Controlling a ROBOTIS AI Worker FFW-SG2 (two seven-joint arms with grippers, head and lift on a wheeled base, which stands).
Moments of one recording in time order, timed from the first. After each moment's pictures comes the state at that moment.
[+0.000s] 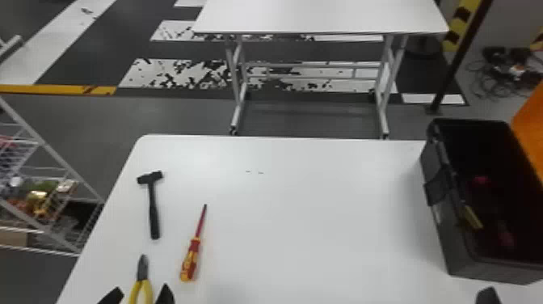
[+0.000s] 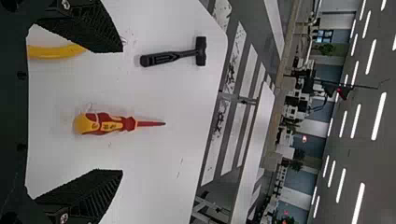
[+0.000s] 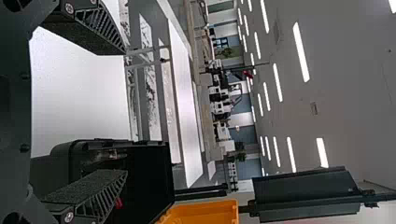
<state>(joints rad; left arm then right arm) 0.94 0.02 0.26 -1.89 0.34 -0.15 -0.29 1.07 -0.01 -0.13 -2.01 -0.32 -0.54 0.33</state>
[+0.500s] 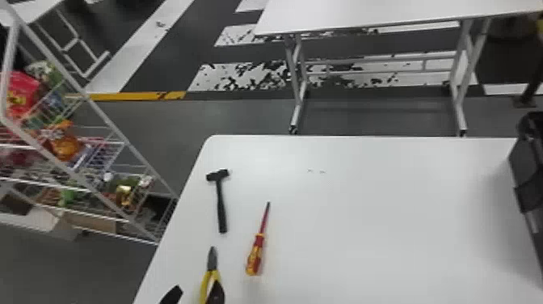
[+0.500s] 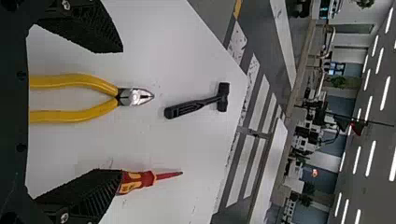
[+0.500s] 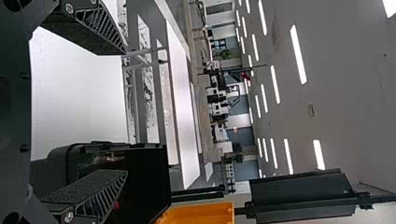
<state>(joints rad) 0.85 0.01 0.34 -1.73 0.39 -0.13 -0.31 1.09 -0.01 -0.13 -2.02 -0.31 -0.57 0.33</state>
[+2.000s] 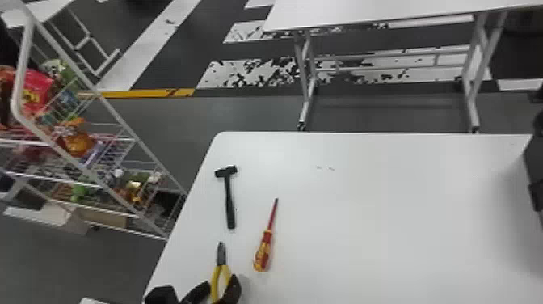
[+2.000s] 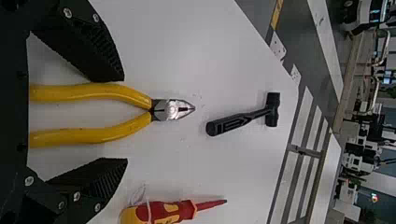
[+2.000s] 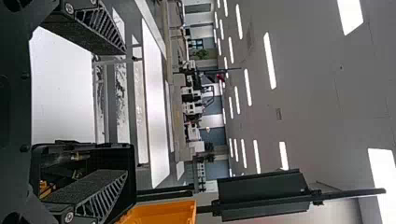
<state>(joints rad) 0.73 0.02 0.33 -1.68 0.29 0.08 -0.22 1.13 0.00 -0.11 -2.01 -0.30 -0.76 0.33</state>
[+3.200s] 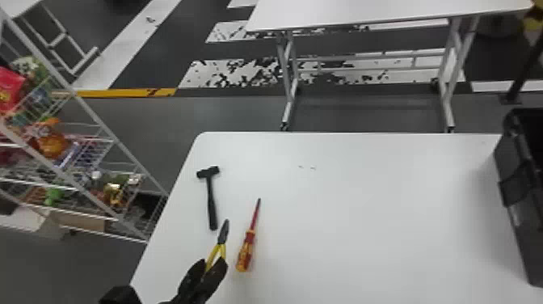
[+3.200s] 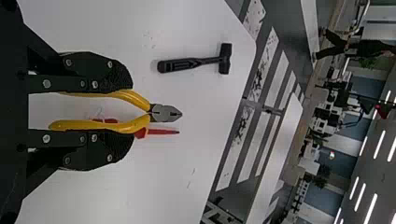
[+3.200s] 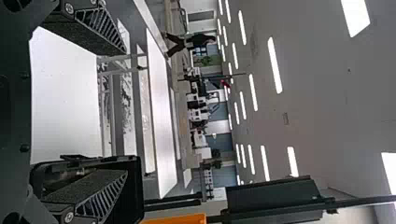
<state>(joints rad) 0.91 0.00 0.33 -2.04 0.40 0.17 -0.34 1.10 0.00 -0.08 -2.04 -0.27 -0.65 0.33</state>
